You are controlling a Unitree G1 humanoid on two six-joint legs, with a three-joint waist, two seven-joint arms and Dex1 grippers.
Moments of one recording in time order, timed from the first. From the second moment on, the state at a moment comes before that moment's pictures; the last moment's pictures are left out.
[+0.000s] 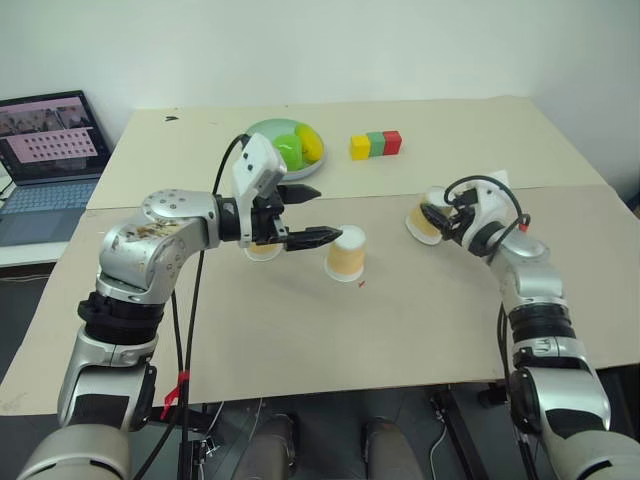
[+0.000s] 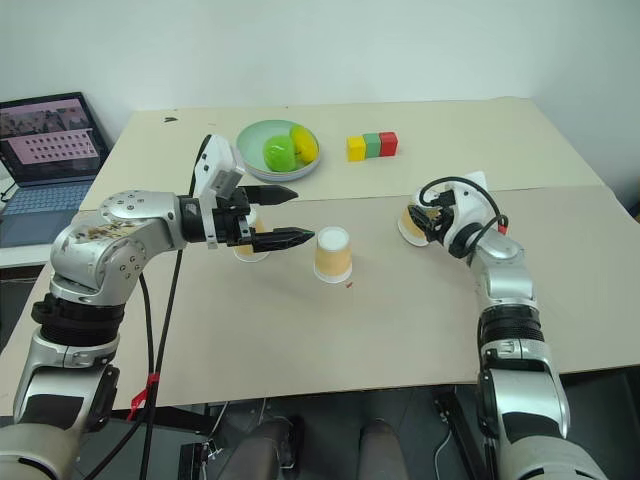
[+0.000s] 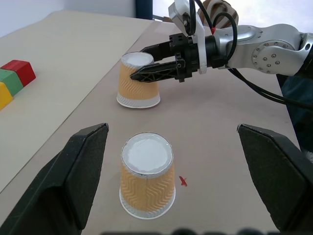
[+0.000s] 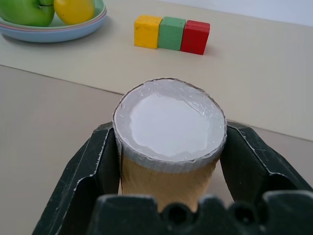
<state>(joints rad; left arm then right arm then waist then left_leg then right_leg) -0.79 0.58 -0.09 -0.14 -0.53 0.78 -0.92 -0.73 -0.49 -0.13 0.57 0.18 0.16 0.52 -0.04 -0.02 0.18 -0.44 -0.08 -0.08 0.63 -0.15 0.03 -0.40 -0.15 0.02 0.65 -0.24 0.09</state>
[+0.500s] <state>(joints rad) -0.79 0.57 -0.10 -0.13 -0.51 0.76 -0.95 -0.39 -0.63 -0.16 -0.19 0.42 0.66 0.64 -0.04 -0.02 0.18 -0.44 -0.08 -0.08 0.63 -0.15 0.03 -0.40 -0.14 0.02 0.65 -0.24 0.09</state>
